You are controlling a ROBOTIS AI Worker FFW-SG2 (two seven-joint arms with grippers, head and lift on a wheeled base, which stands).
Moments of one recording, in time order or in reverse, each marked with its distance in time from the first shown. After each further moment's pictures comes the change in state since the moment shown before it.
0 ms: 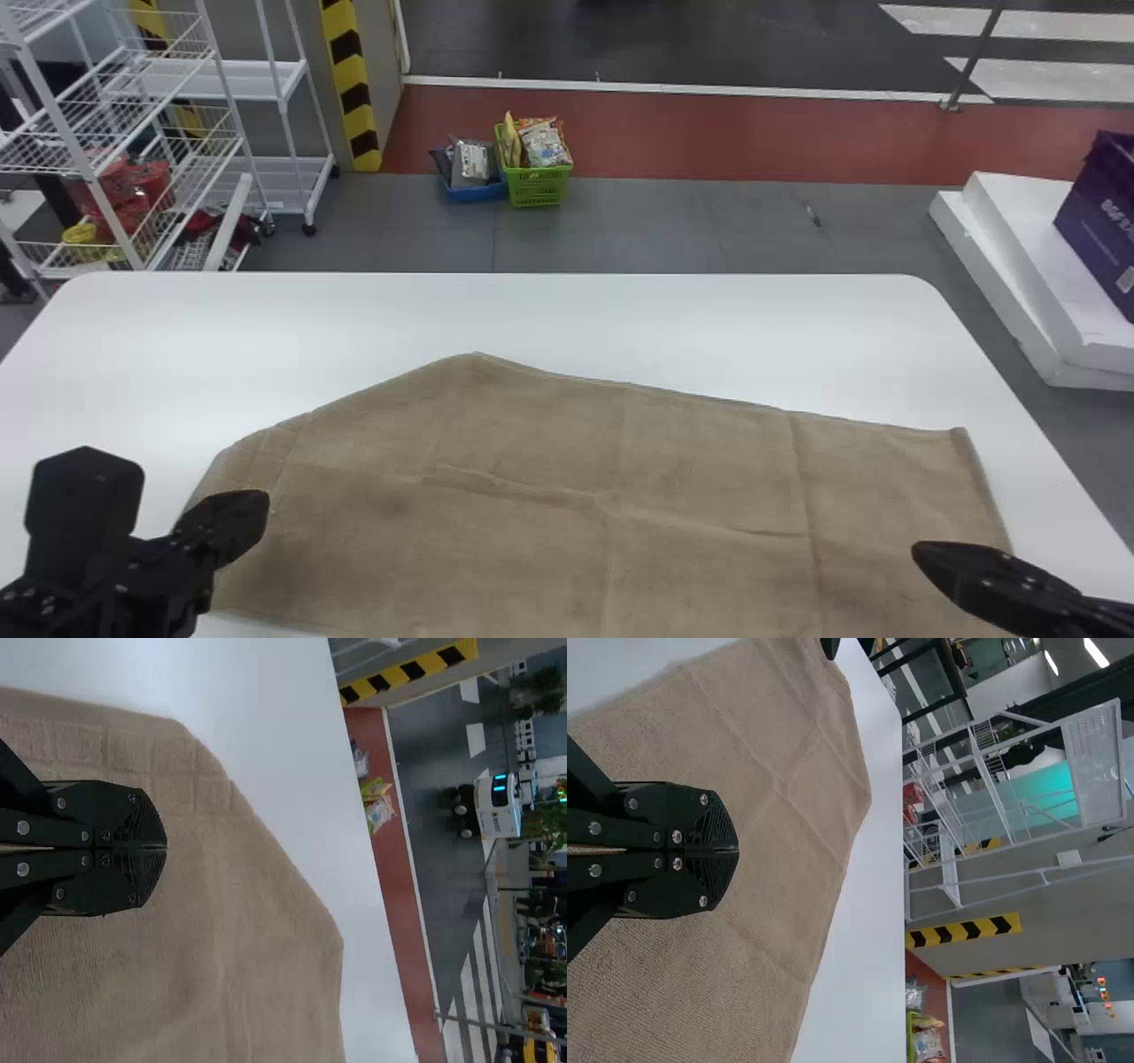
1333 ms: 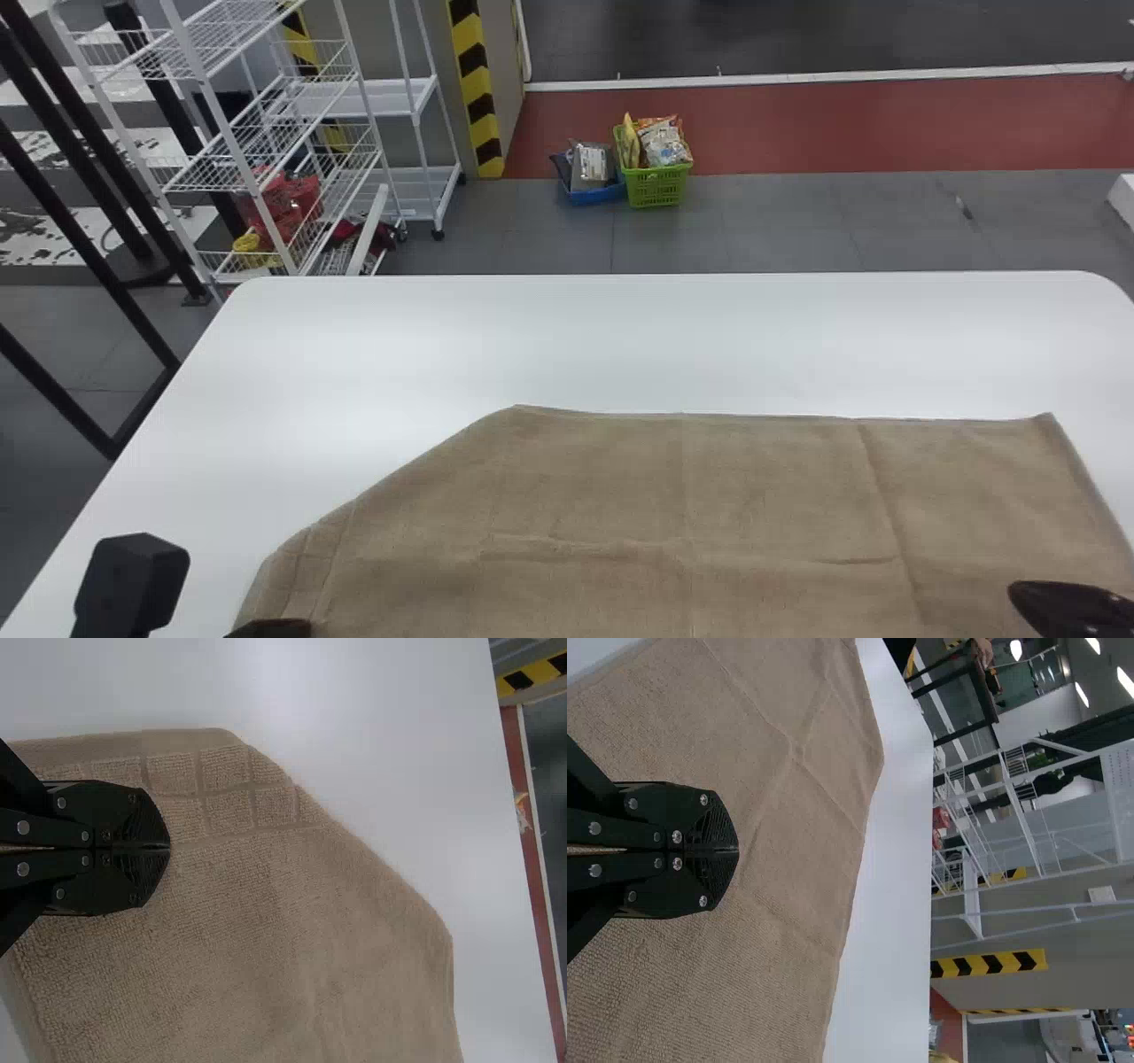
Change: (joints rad) left arm 0.199 0.000 0.146 -0.211 -0.127 0.271 -0.265; right arm -0.024 0.000 0.104 0.109 0.072 -0.119 0.000
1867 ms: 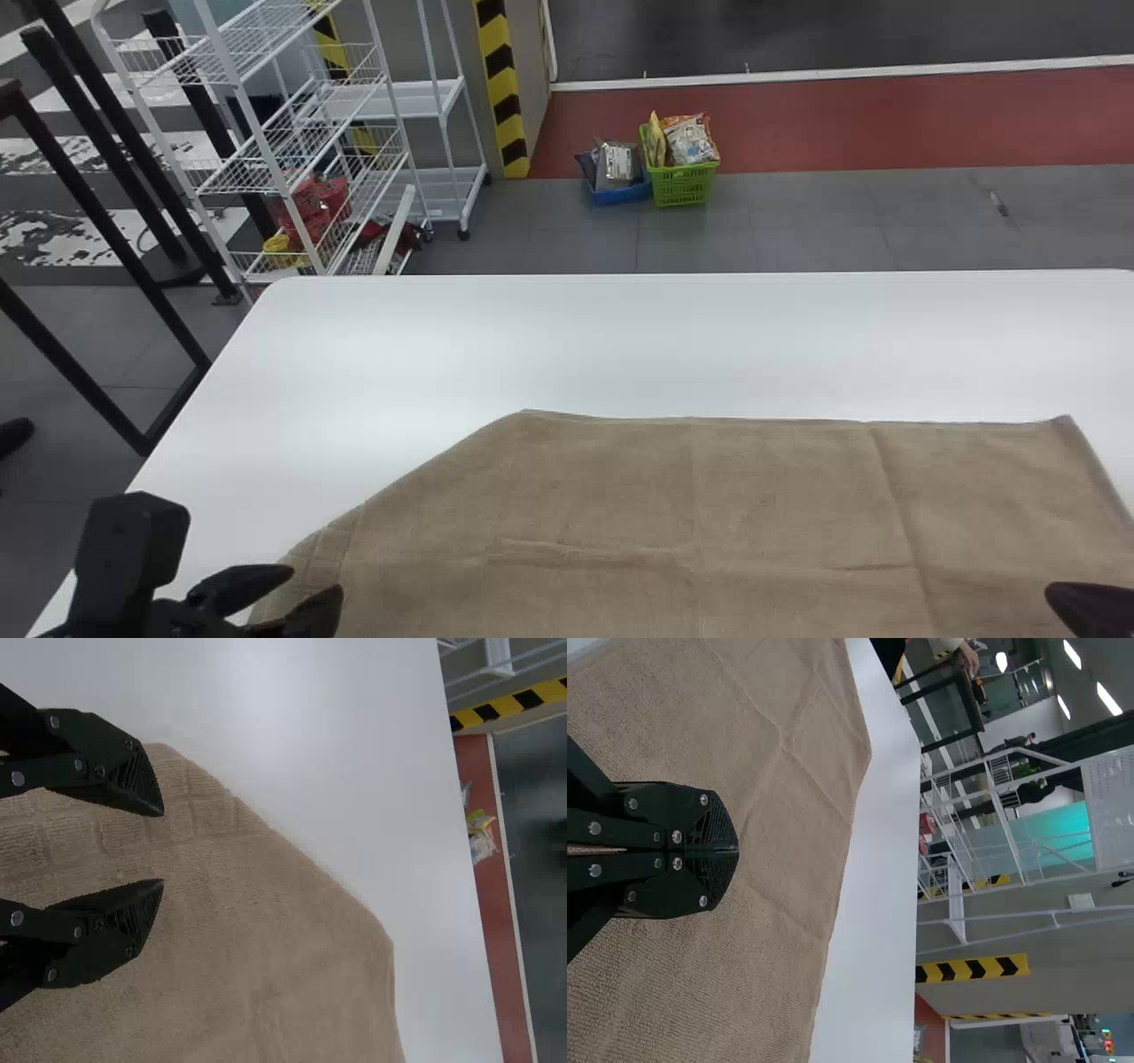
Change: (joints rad) left arm -0.028 0.000 0.002 -0.085 0.079 0.031 0.082; right arm 0.008 0.000 -0.023 0.020 -0.060 -0.050 0.000
